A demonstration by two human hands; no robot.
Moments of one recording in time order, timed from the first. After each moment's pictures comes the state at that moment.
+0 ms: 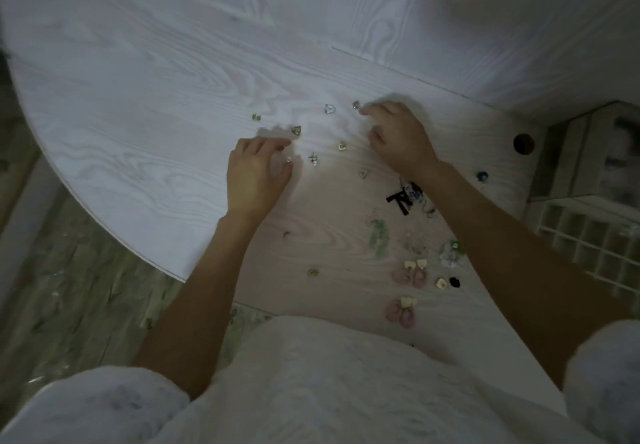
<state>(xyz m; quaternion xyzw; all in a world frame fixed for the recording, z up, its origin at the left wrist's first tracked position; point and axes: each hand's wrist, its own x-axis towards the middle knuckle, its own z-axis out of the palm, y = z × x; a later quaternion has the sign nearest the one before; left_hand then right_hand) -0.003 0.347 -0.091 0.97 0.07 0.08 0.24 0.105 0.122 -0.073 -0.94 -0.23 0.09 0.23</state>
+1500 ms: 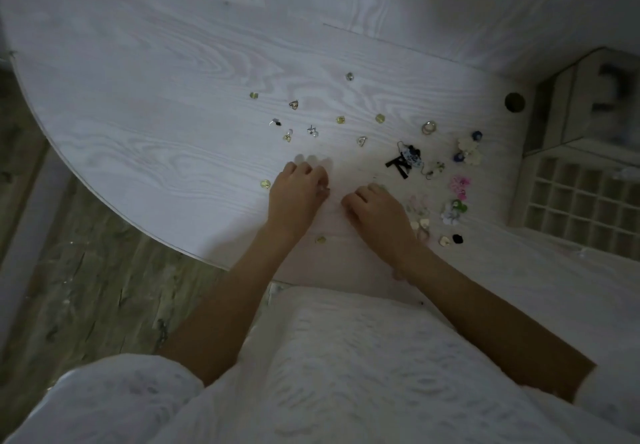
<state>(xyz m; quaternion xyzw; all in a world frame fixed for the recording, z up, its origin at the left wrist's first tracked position) -0.059 0.290 -0.086 0.98 -0.02 -0.06 0.21 -0.066 0.125 -0.091 -0.95 -0.28 0.04 0.15</state>
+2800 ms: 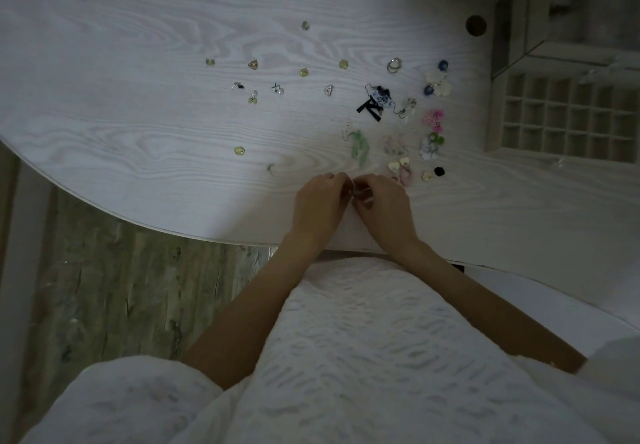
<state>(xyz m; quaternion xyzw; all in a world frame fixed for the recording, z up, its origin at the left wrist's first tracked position) -0.129 0.231 -0.081 0.95 -0.08 -0.12 0.29 -0.145 0.107 -0.083 -0.94 0.03 0.10 0.33</state>
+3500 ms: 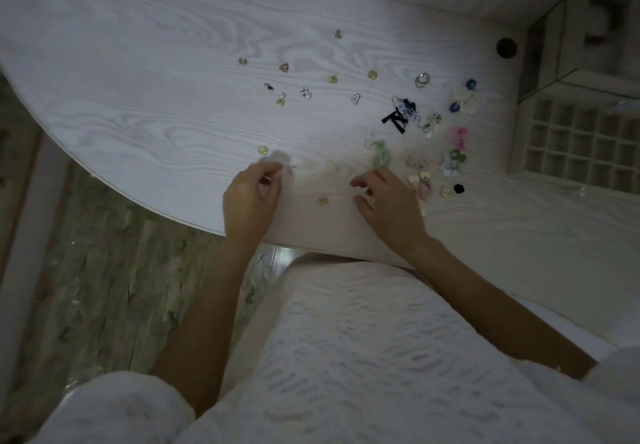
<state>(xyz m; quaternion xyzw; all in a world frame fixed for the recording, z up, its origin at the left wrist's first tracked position) -0.134 0.341 -0.080 0.93 0.10 0.02 0.36 -0.126 0.120 -0.065 -0.95 -0.11 0.07 0.28</state>
